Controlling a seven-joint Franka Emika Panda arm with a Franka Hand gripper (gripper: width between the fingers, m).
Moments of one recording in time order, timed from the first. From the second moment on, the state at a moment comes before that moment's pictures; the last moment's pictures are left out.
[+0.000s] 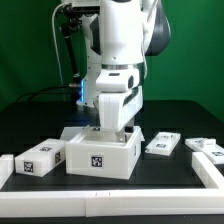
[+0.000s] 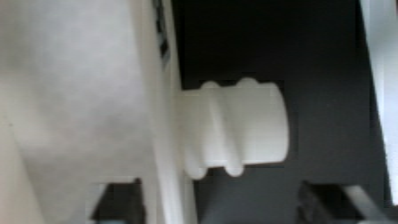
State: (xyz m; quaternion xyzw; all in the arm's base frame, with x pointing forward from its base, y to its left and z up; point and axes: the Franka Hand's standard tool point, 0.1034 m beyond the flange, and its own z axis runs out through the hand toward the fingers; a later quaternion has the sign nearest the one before) arm 0.407 0.027 0.024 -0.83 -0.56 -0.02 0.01
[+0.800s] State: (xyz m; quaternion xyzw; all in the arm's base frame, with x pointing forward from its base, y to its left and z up) arm 0.407 0.027 0.024 -0.83 -0.56 -0.02 0.01
